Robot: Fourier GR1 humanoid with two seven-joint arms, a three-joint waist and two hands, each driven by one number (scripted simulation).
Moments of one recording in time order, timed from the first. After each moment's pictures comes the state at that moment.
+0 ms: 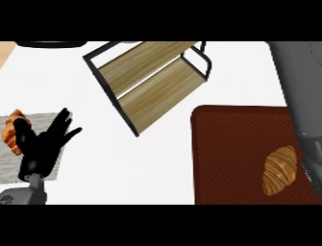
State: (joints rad) left arm -0.06 0.22 0.02 -1.40 0.17 0.05 0.28; right arm -1.43 -0.20 -0.03 -1.09 0.35 0.48 0.37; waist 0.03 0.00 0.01
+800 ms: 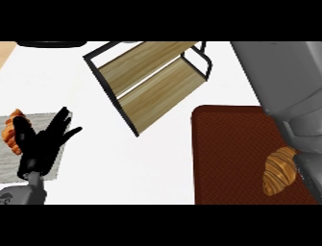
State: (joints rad) left arm -0.08 0.22 0.04 -1.39 0.16 0.03 0.29; right arm -1.53 -0.16 -0.03 -0.72 0.47 0.30 0.06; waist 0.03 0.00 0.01
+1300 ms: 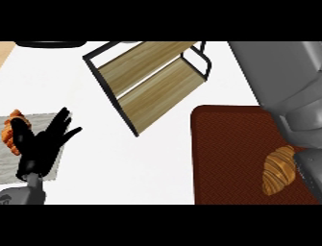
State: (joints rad) left arm -0.07 0.21 0.05 -1.40 0.17 0.01 0.28; right arm -1.56 -0.15 -0.05 -0.62 0.50 0.27 0.01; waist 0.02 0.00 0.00
